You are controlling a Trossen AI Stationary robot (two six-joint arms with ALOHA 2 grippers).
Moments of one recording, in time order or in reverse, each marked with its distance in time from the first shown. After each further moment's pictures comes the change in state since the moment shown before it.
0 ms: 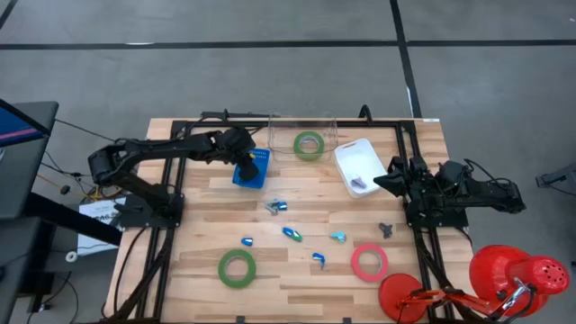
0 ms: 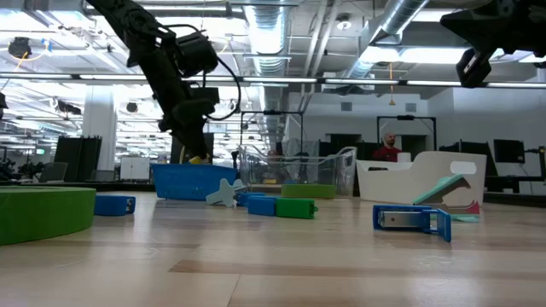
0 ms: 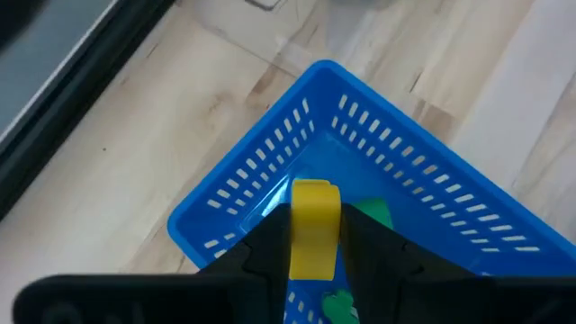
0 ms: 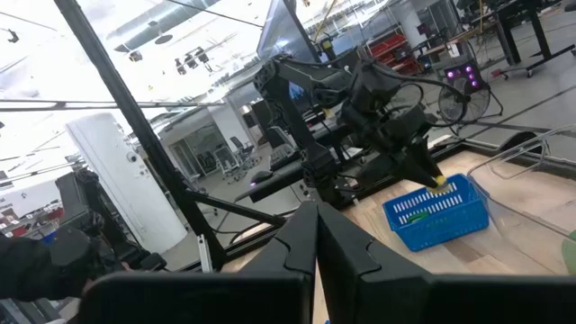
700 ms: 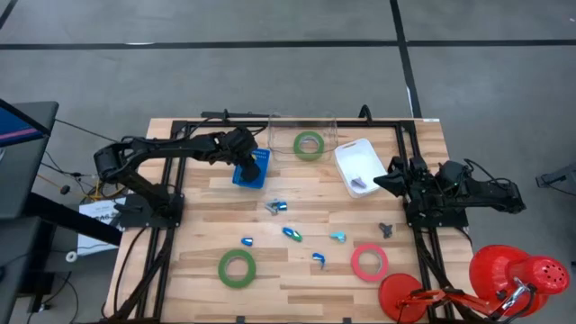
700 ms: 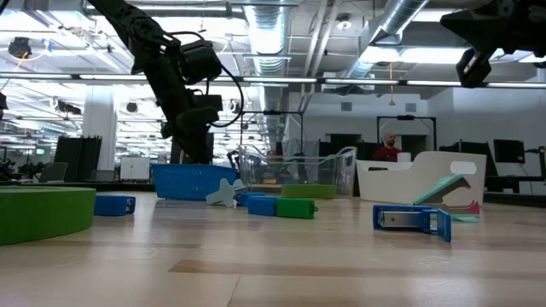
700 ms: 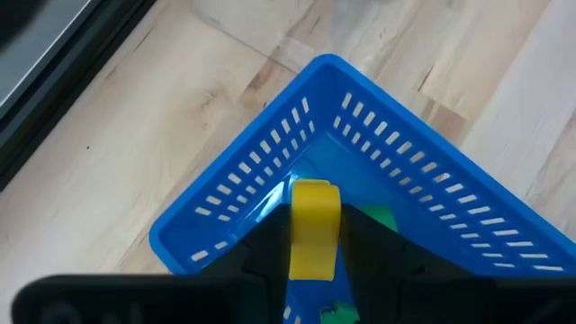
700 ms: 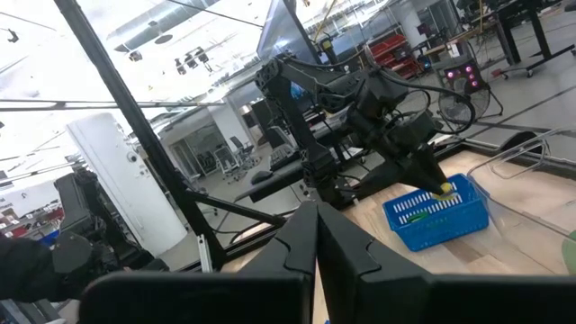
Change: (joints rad) left arm 0.000 0.052 0.000 0.037 0.000 -0.018; right arm 0.000 0.000 0.000 0.000 0.000 0.000
